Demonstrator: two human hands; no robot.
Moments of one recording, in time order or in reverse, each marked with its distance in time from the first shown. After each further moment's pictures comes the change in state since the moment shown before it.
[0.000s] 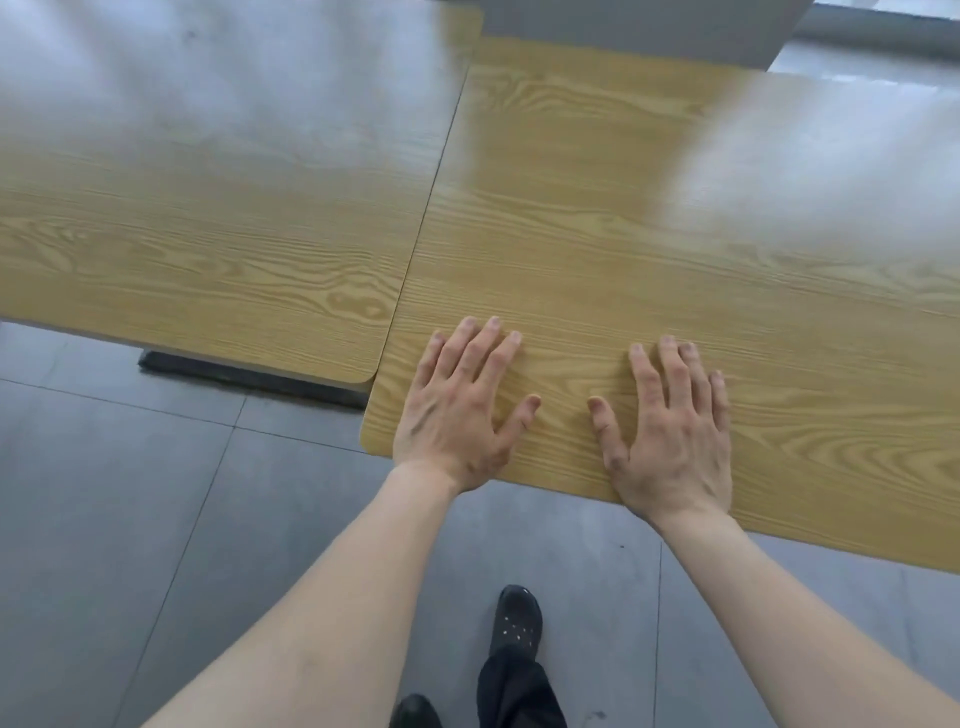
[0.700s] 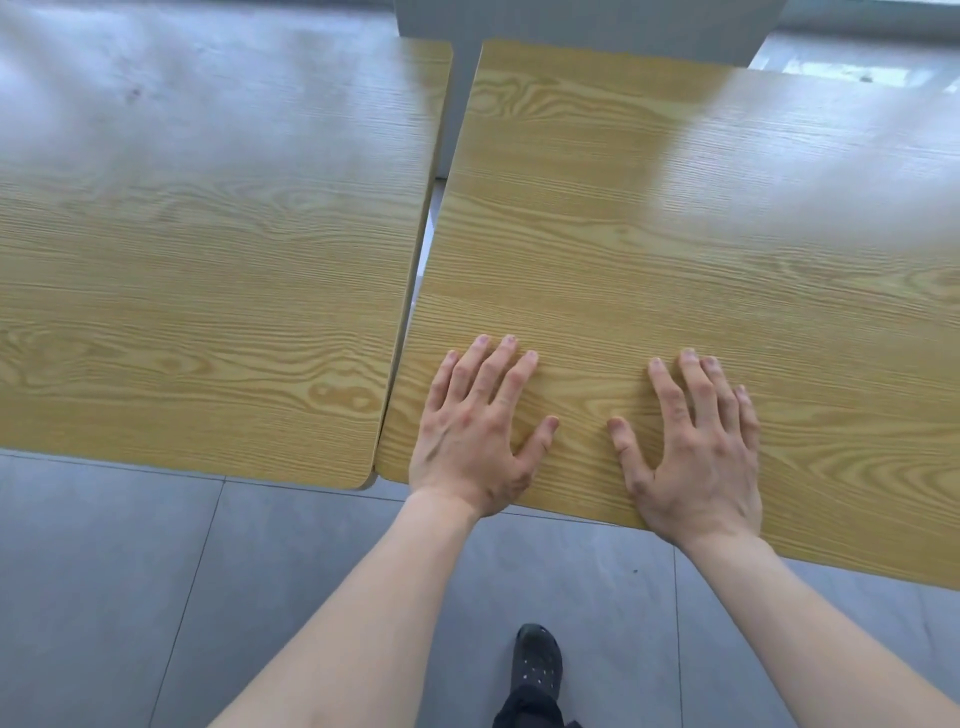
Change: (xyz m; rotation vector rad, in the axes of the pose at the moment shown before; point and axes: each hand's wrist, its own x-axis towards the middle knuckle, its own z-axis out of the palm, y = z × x) left_hand 0.071 -0.009 0.004 -0.010 -0.012 0.045; right_hand 0.055 0.006 0.006 -0.016 0.056 0.079
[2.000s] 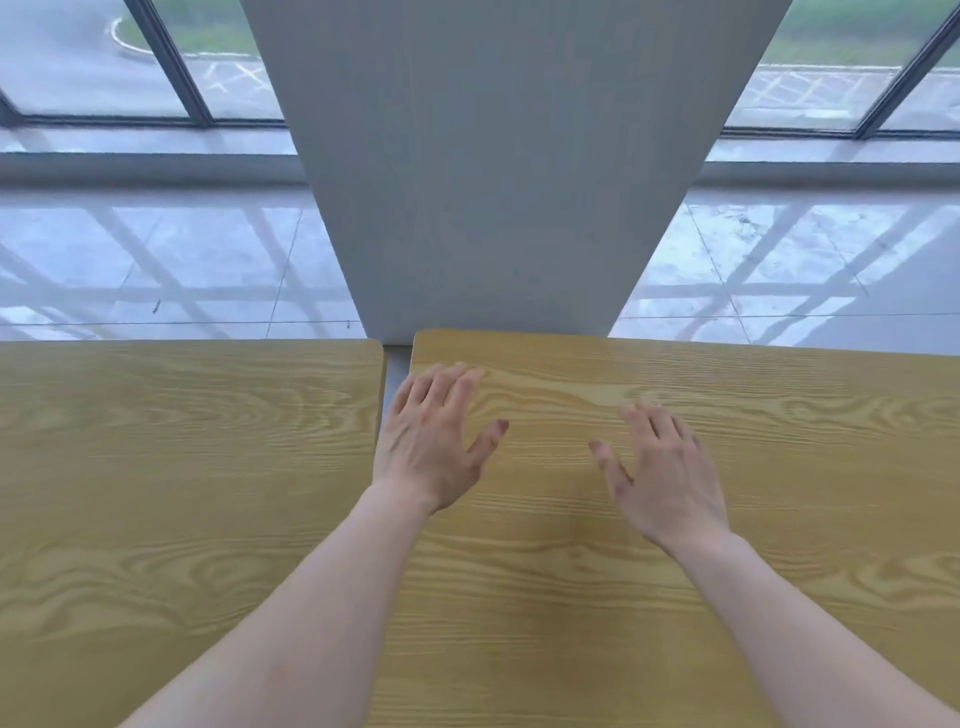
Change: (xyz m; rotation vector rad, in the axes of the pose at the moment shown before) left_hand 0.347 -0.029 -0.095 -0.002 -0.055 0.096; right_hand 0.315 0.000 -0.066 0.007 -0.154 0.130
